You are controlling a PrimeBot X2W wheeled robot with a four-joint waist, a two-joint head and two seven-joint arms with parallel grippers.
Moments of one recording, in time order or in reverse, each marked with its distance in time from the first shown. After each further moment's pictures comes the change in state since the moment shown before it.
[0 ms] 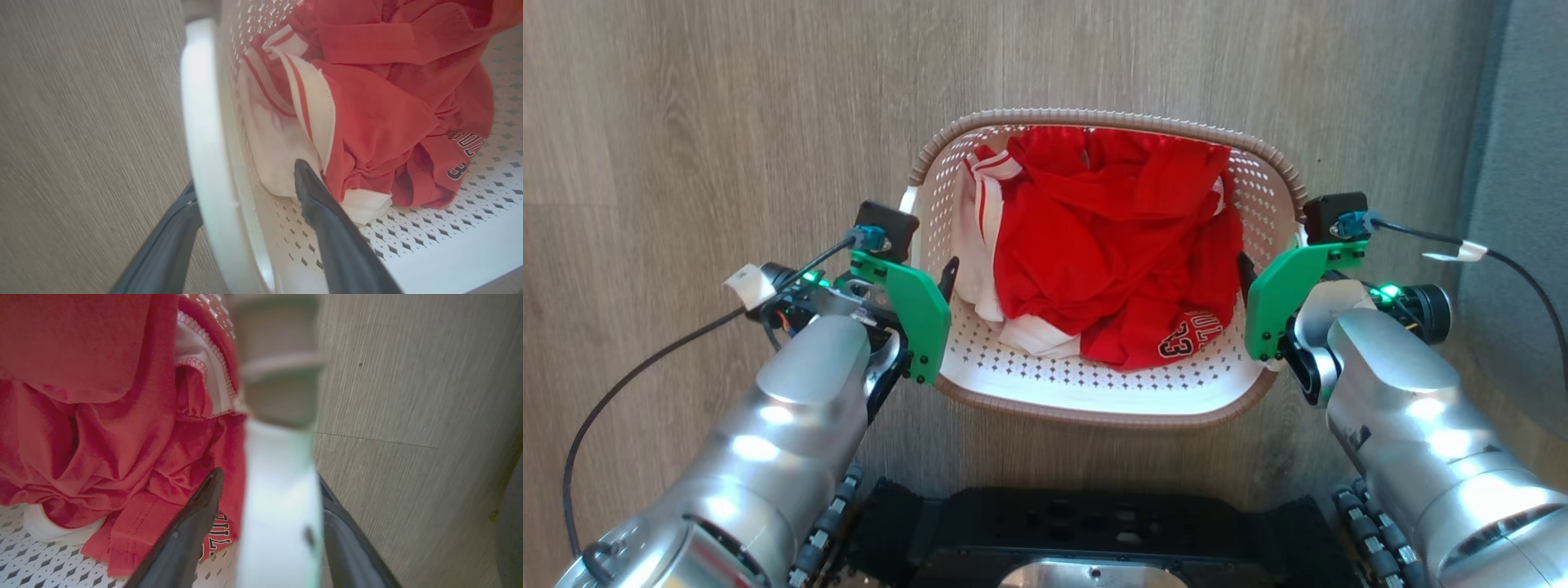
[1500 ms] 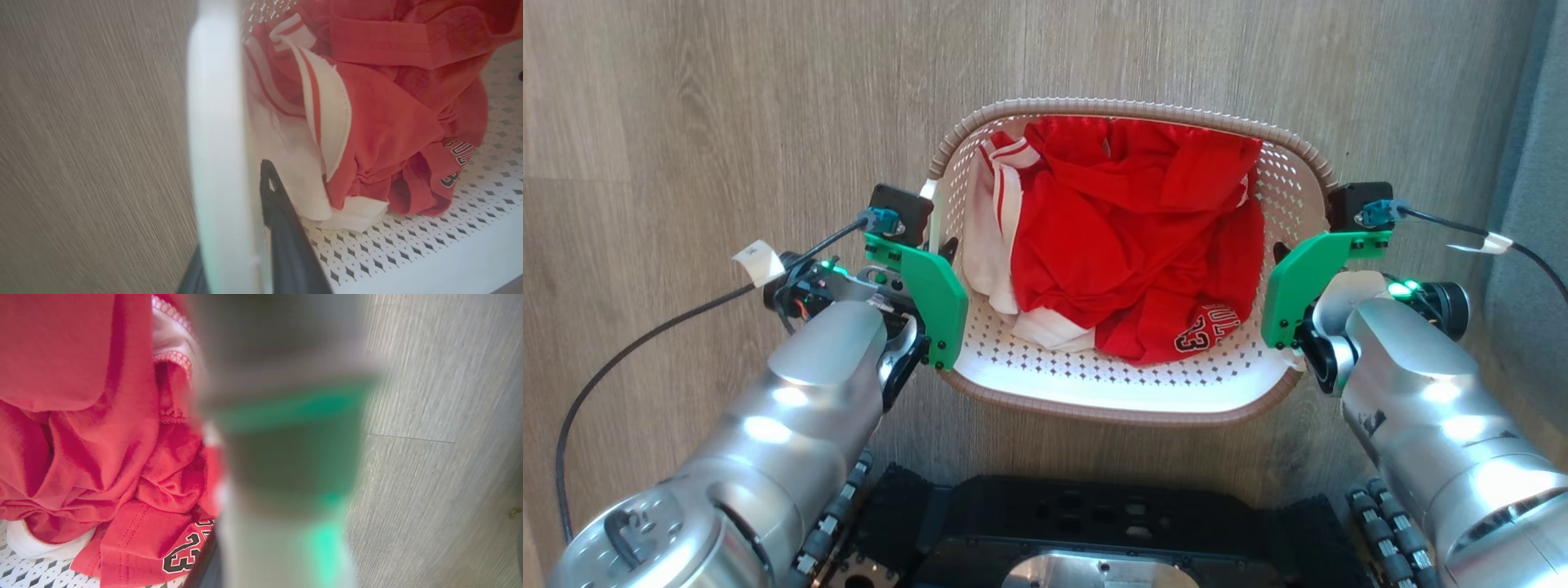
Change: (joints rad) left arm -0.056 -0.006 -0.243 -0.012 -0.273 0.002 -0.002; right arm -0.048 -0.010 0.044 0.071 0.092 0.002 -0.016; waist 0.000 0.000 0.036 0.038
